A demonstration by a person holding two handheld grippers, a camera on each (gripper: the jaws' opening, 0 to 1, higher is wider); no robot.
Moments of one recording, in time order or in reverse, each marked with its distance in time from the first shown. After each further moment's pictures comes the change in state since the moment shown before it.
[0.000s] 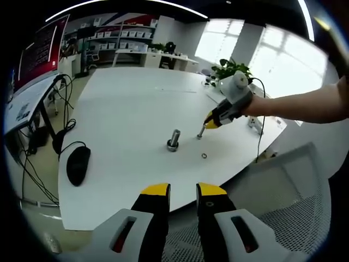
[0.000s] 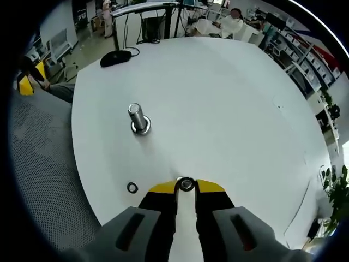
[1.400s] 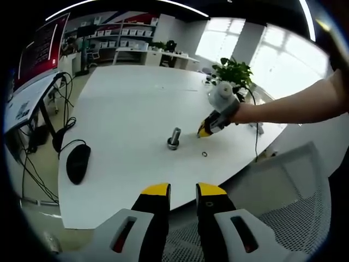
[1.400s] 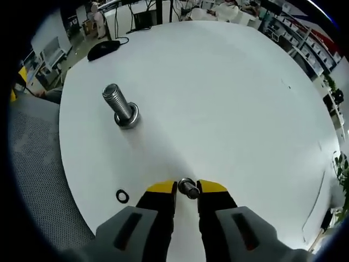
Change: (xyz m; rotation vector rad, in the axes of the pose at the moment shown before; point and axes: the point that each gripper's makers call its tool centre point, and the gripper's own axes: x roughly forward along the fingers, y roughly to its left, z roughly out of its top) left arm 0.001 0.002 -0.002 -0.008 0.012 0.004; right arm 0.045 0.004 -0.020 0.096 0.054 0.033
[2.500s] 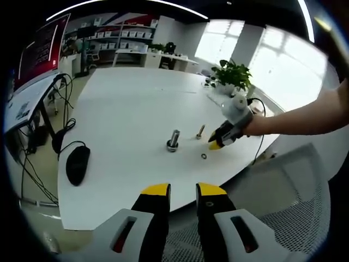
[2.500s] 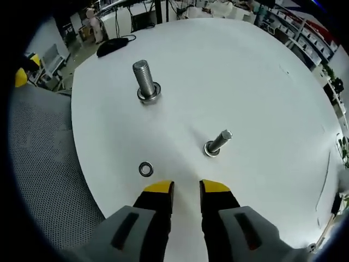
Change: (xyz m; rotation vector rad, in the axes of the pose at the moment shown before) left arm -0.001 -0.002 0.002 0.003 -0.014 -0.008; right arm -0.015 0.038 -0.042 -0.009 0.025 0.045
